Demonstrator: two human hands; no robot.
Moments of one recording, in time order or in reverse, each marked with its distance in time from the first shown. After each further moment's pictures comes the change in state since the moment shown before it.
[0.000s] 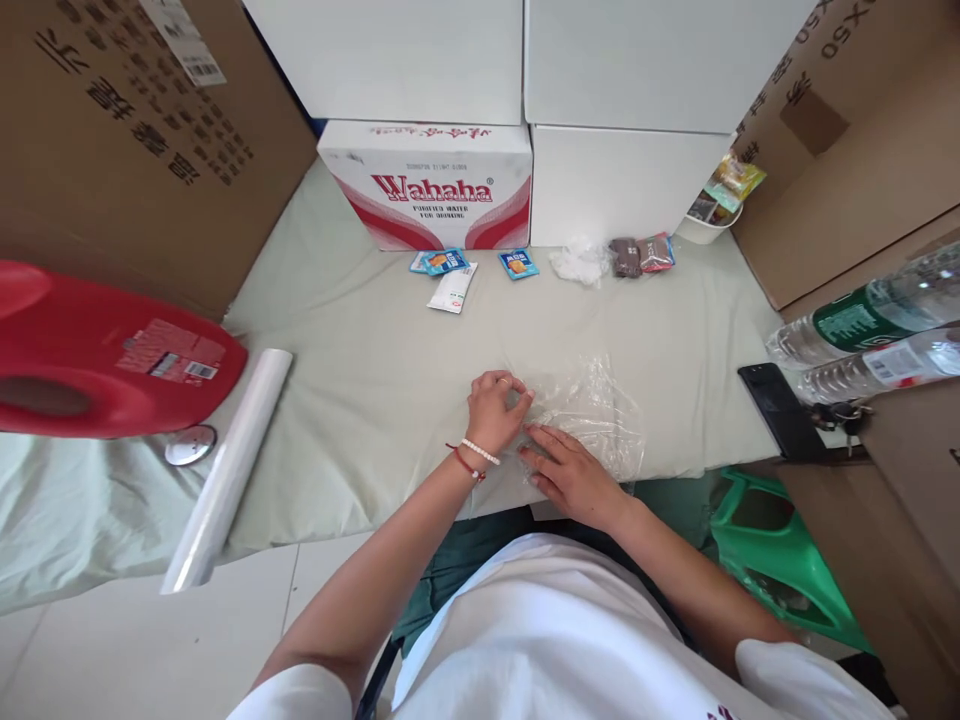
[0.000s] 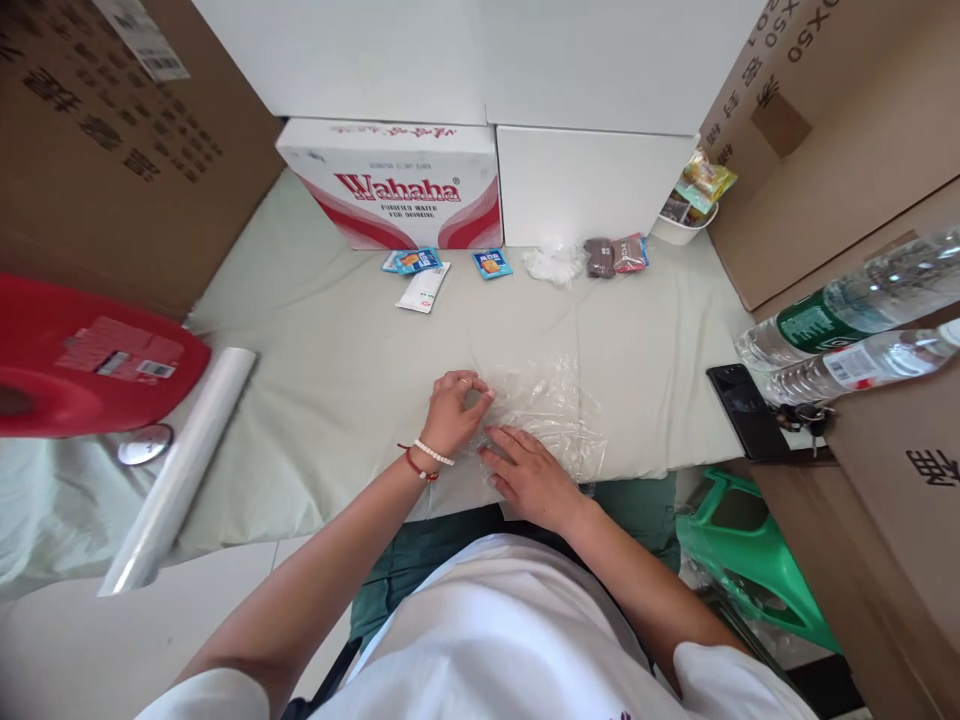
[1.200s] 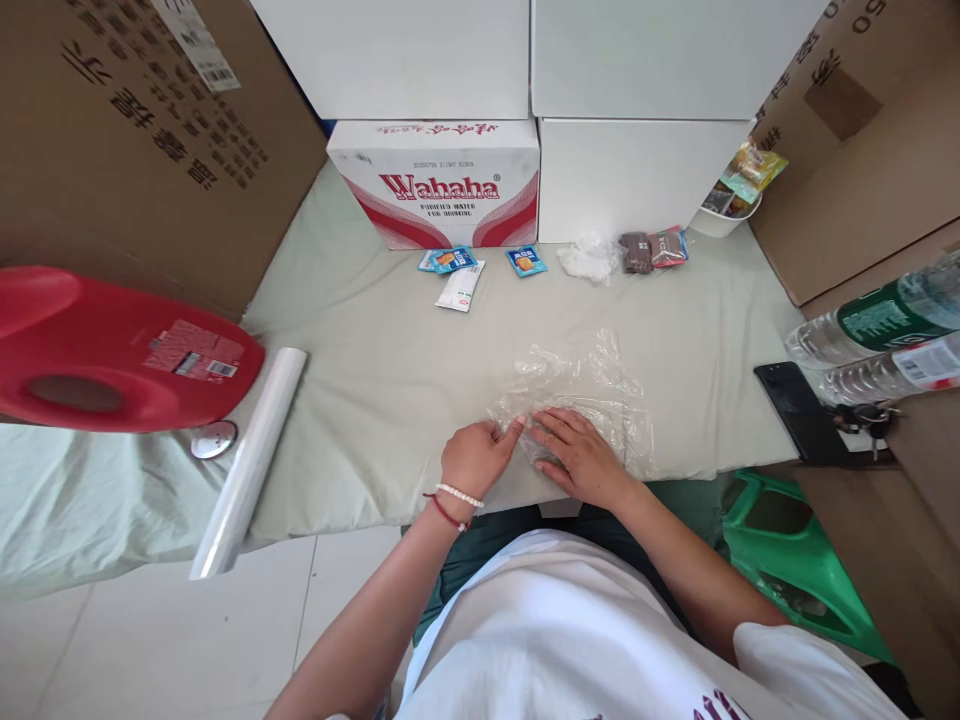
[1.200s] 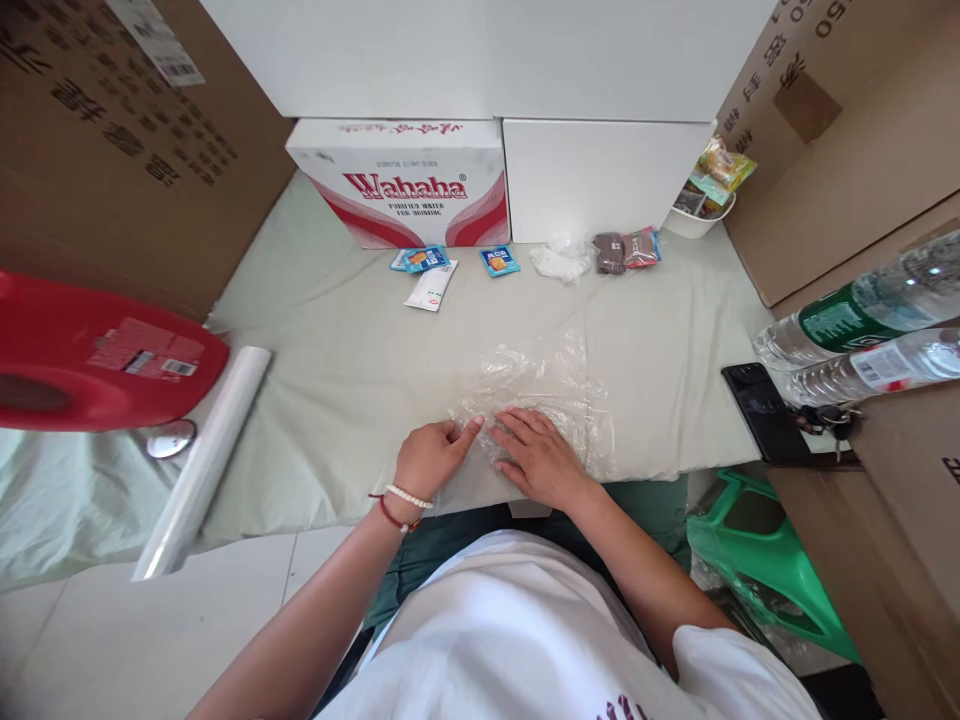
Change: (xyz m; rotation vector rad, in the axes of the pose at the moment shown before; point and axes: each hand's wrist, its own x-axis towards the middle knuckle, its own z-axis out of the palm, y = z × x) left_hand -0.049 -0.001 -0.033 0.233 -0.181 -0.323; right_hand 0.015 0.021 -0.001 -0.016 0.020 0.013
